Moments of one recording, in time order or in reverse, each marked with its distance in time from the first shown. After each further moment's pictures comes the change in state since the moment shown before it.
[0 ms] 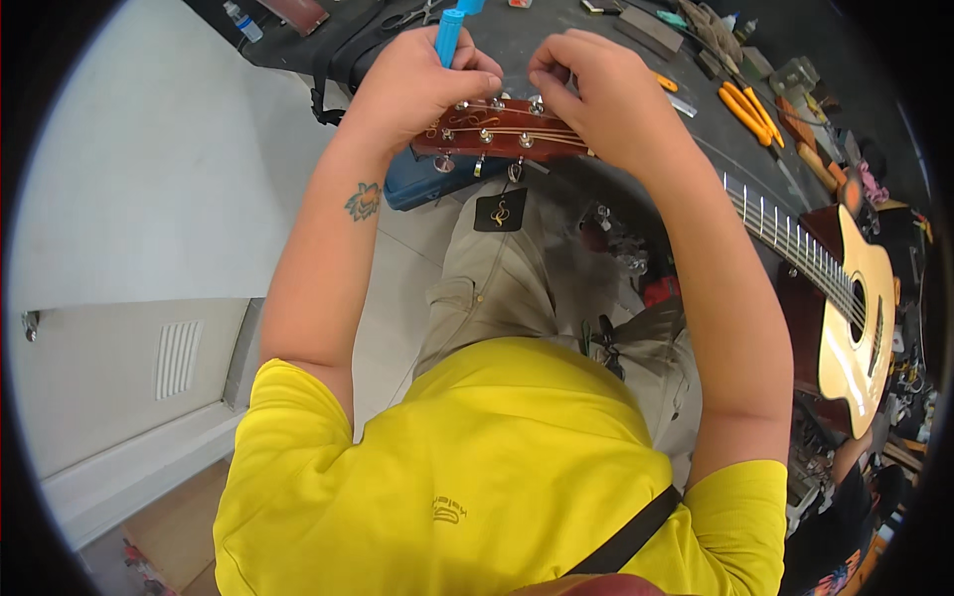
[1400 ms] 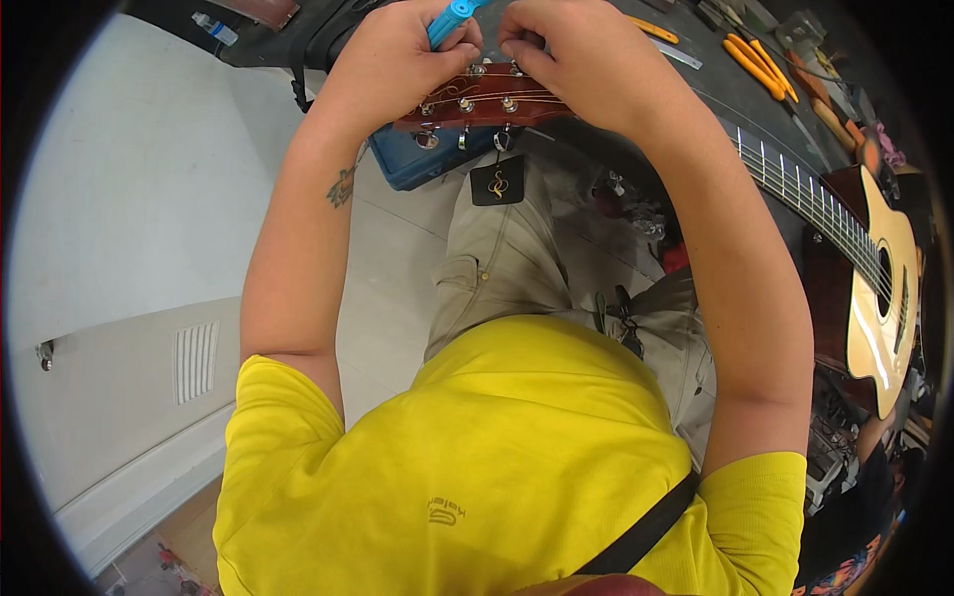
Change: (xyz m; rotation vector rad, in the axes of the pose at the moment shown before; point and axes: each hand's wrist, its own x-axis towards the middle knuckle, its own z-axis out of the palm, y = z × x) left_hand 0.005 0.019 0.010 0.572 -0.063 0.255; right_hand 0.003 -0.007 -0.009 -0.099 -0.224 0.029
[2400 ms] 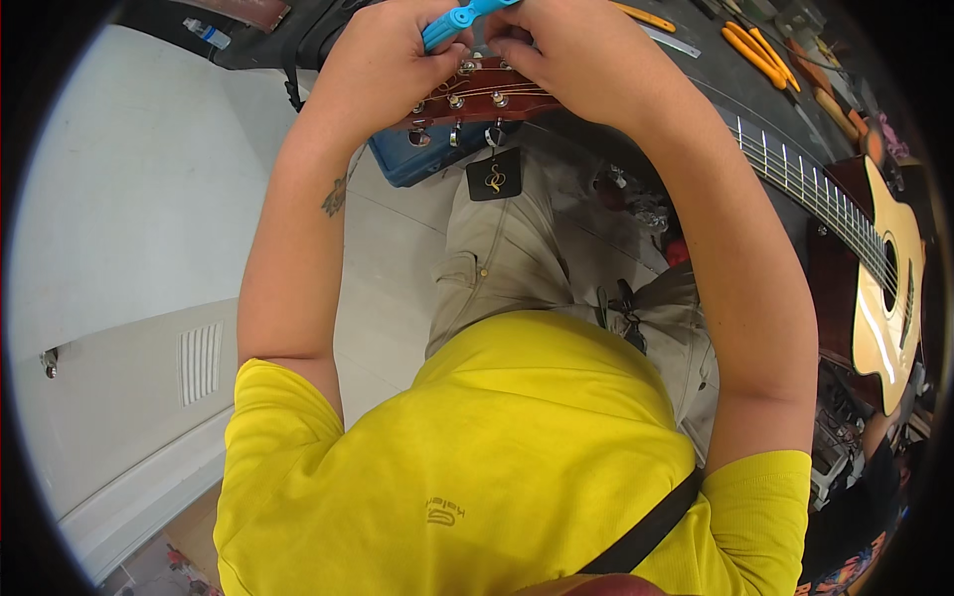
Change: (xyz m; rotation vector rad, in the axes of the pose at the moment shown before) left_hand -0.002 0.011 0.000 0.167 -0.003 0.138; right_hand -0.002 -0.002 -0.002 0.055 -0.026 0.012
